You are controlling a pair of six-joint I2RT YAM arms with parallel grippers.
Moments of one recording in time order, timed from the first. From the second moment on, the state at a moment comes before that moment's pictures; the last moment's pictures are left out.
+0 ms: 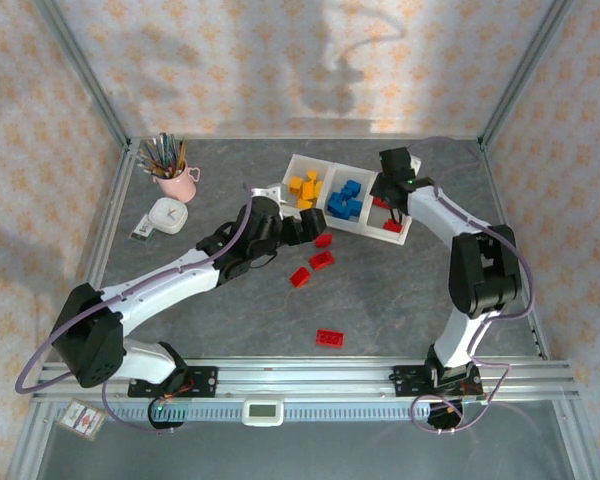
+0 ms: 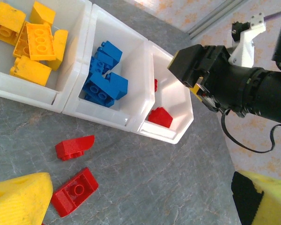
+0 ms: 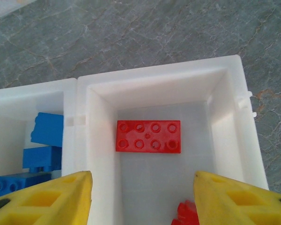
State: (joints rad) left arm -0.69 1.37 0.96 -0.05 -0.02 -0.82; right arm 0.26 1.76 1.30 -0.43 0.25 0.58
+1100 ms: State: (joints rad) left arm -0.63 1.08 0.70 -0.10 -0.08 -0.89; right arm 0.68 1.85 1.20 -0.44 0.21 0.57
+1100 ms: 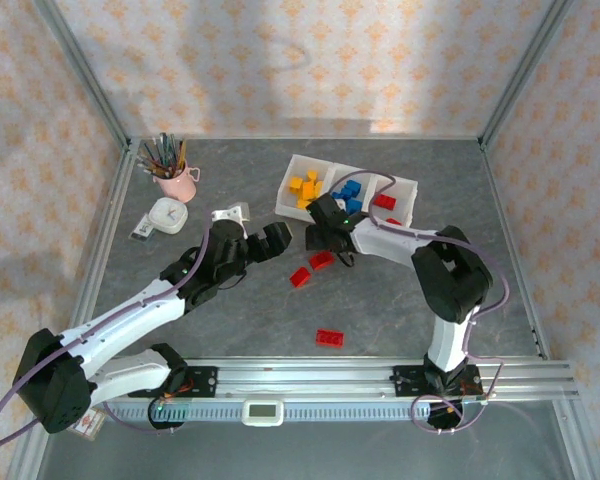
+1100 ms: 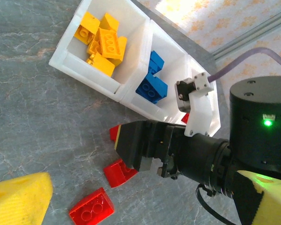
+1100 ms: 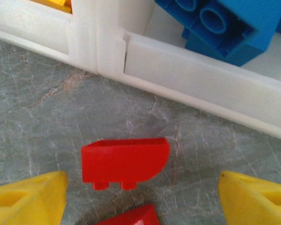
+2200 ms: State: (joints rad) left arm -0.63 1.08 0.70 -0.10 -0.08 -0.88; right arm 0.67 1.86 1.27 -0.41 0.27 0.50
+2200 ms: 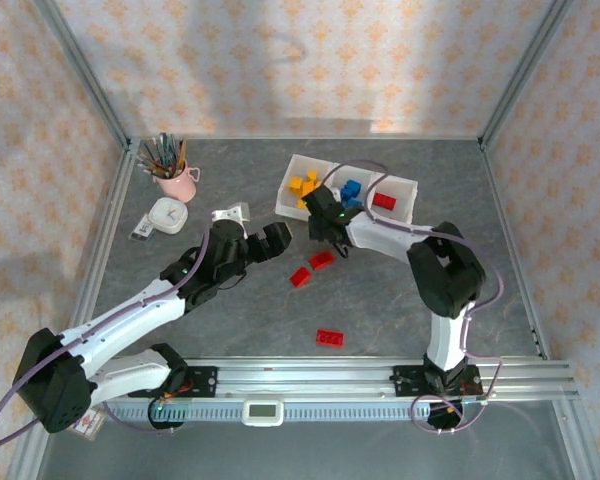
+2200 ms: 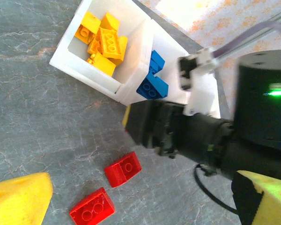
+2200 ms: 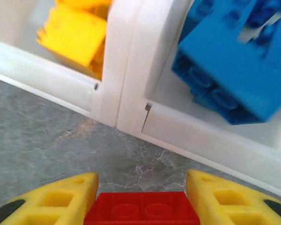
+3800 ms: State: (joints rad) left arm -0.62 1.35 0.92 -0.03 0.03 -0.83; right arm 0.27 1.72 1.35 -0.47 0.24 0.51
